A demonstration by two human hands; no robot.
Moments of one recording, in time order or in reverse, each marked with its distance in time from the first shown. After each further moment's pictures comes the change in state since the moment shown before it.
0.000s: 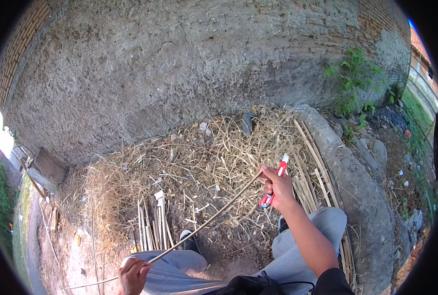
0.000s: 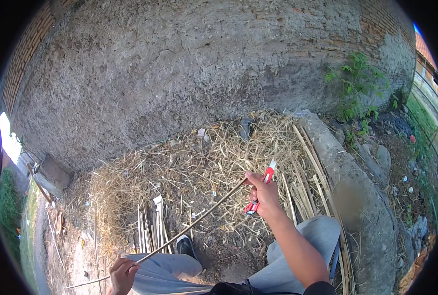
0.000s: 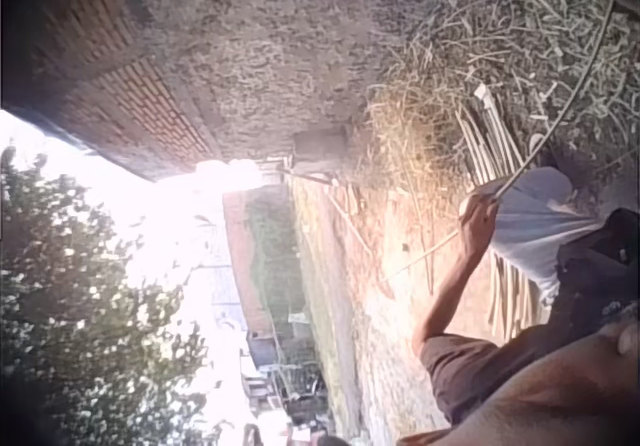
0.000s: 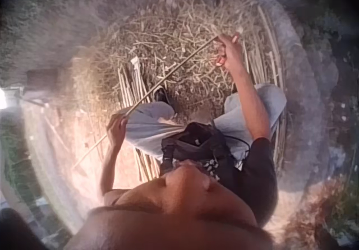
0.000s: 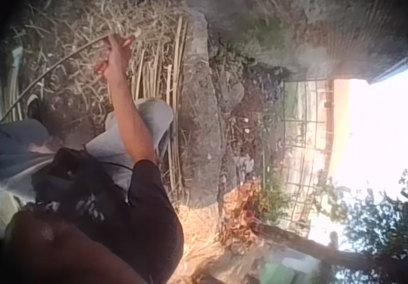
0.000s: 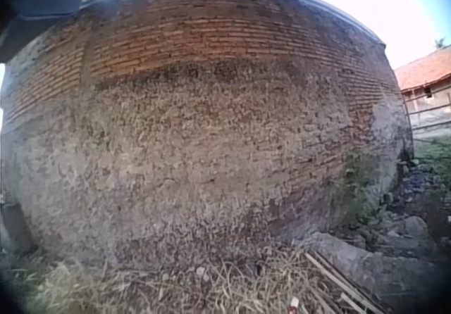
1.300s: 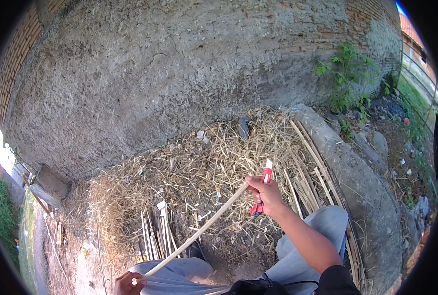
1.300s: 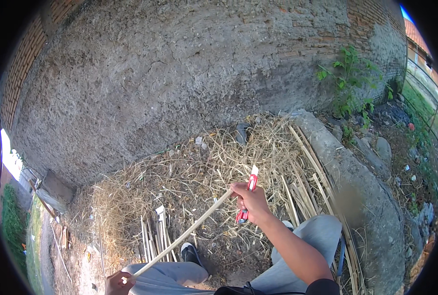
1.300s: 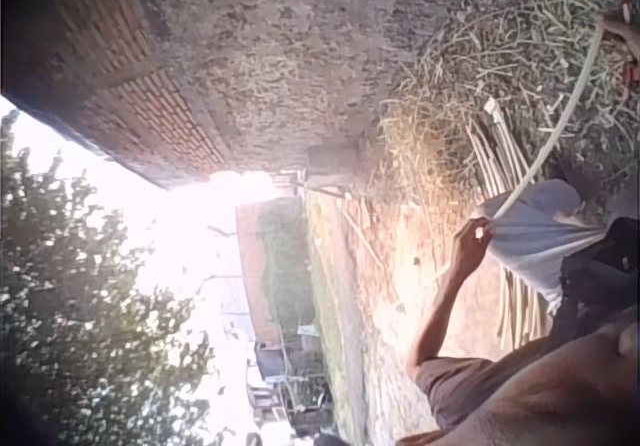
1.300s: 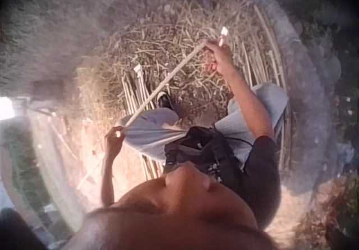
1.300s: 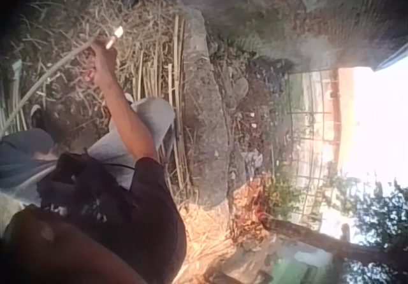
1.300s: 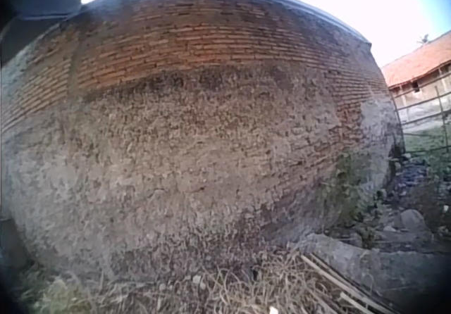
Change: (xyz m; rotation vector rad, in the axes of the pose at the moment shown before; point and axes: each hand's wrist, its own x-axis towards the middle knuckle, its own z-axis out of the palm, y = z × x) left_hand -0.008 -0.016 -0.039 -0.145 -0.281 -0.294; right_hand -0.003 0.011 0.008 -0.058 -0.131 0.061
